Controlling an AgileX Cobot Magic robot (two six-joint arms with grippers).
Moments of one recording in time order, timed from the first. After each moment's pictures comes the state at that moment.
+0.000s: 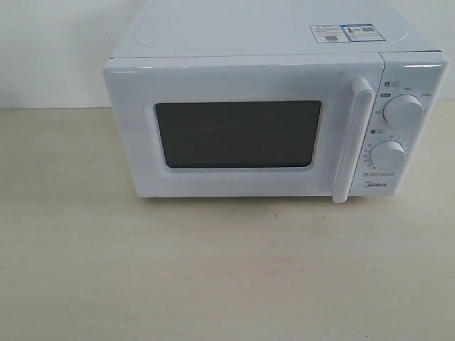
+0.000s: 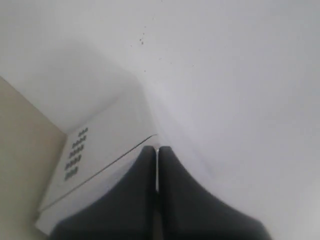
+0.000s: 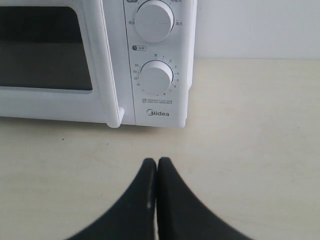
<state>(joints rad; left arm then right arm) -0.08 0.15 -0.14 -1.13 -0.07 0.19 0.03 0.00 0.00 0.04 0.33 0.00</state>
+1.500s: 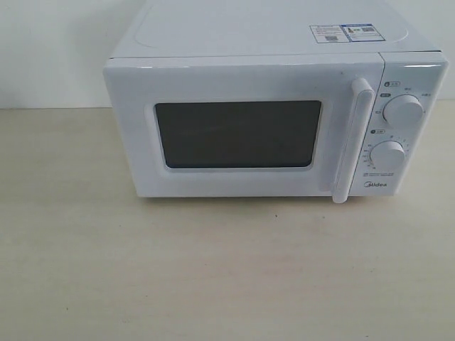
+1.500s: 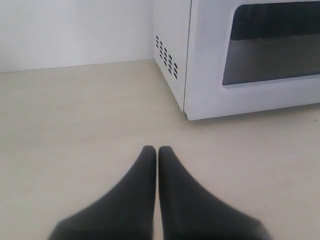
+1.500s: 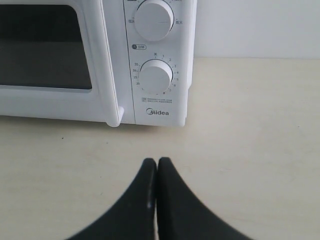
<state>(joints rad) -0.08 0.00 0.00 -0.04 0.32 0.04 0.03 0.00 0.00 0.04 0.33 0.00</state>
